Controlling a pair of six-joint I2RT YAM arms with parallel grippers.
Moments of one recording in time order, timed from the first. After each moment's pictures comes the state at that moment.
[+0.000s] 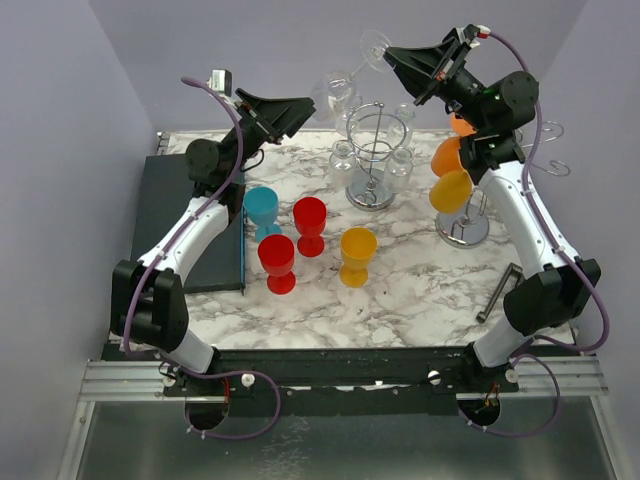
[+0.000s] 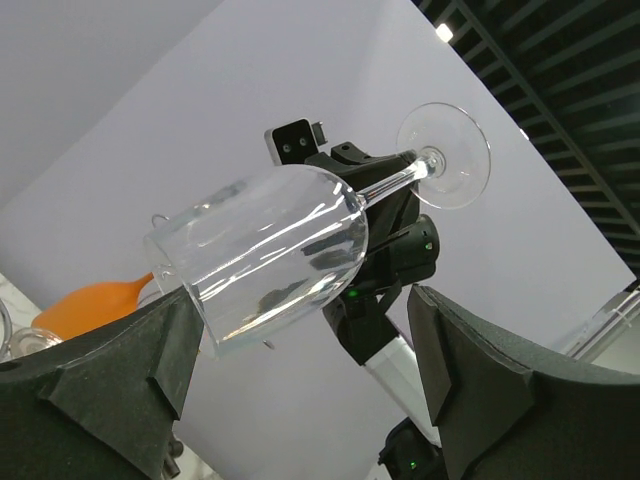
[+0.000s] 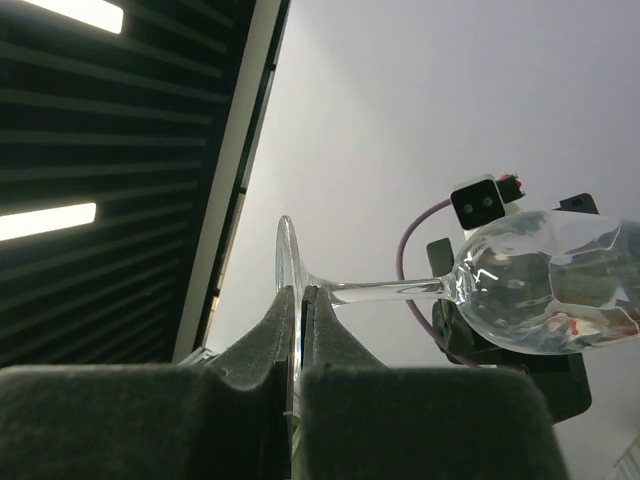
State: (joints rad) left arm -0.28 1.54 1.24 1.00 0.57 -1.43; right arm 0.26 1.63 1.73 0.51 -0.71 1.83
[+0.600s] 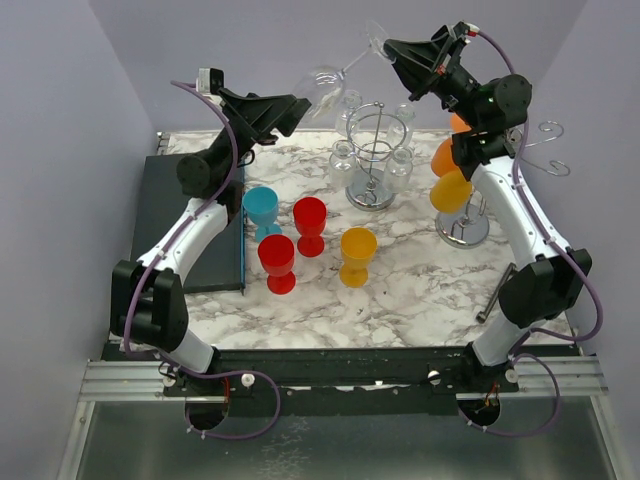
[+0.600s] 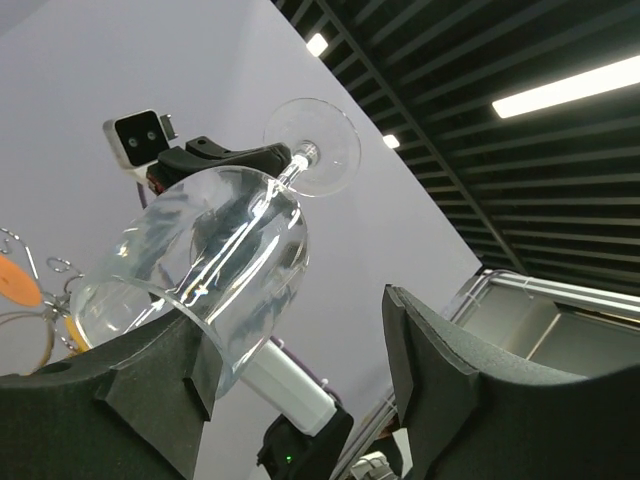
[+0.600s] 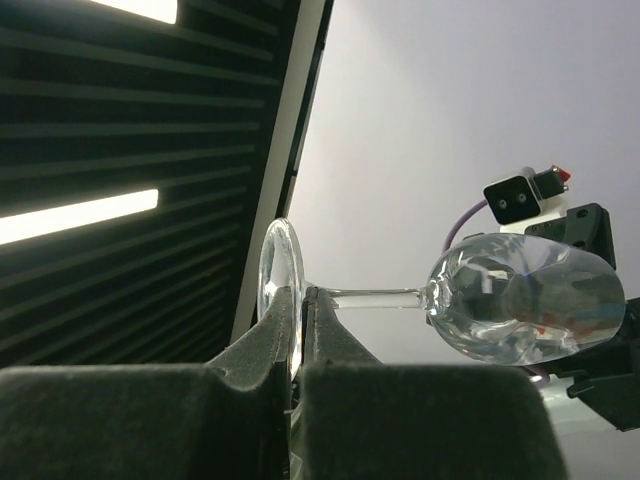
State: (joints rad) left arm -0.27 1.54 1.23 1.27 0.56 -1.75; right arm 0.27 1.68 1.76 0.65 -0.71 2.01
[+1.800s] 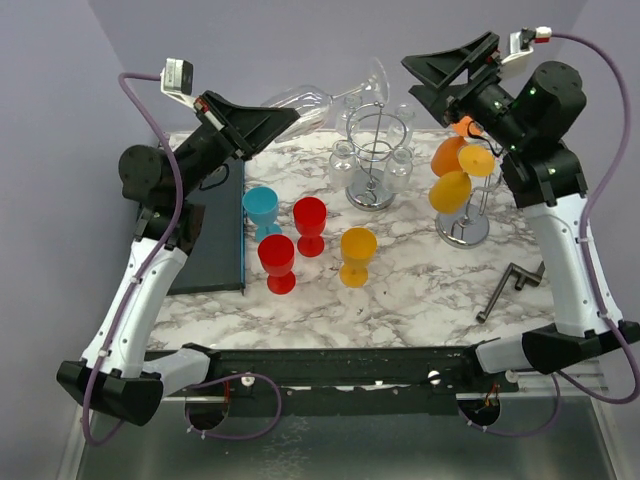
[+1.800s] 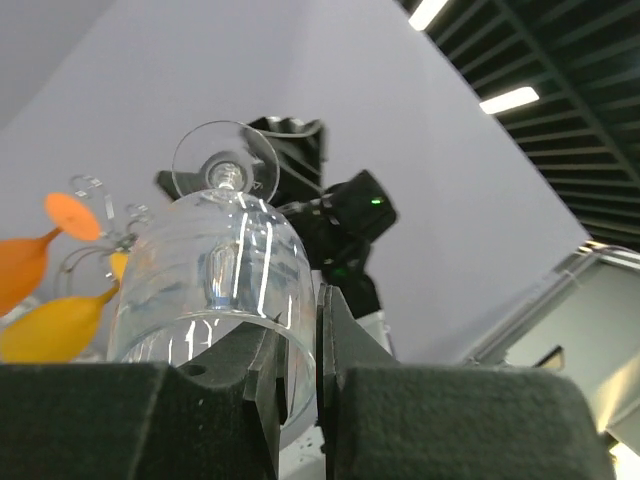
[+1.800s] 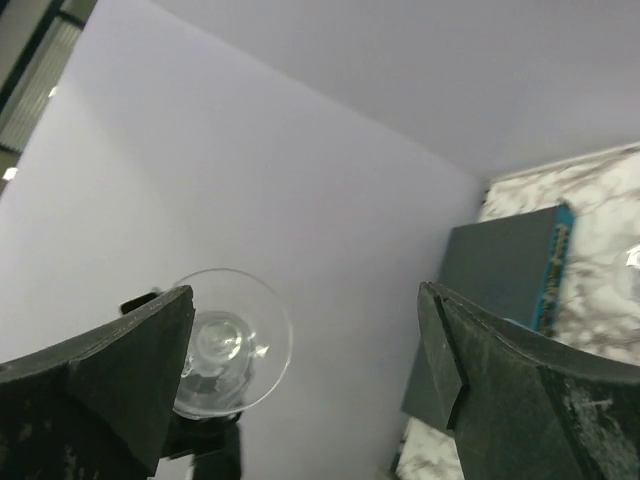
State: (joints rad) left arm -0.29 1.16 1.32 0.57 0.63 -1.41; right arm 0.29 1.41 1.85 -0.26 -0.40 1.14
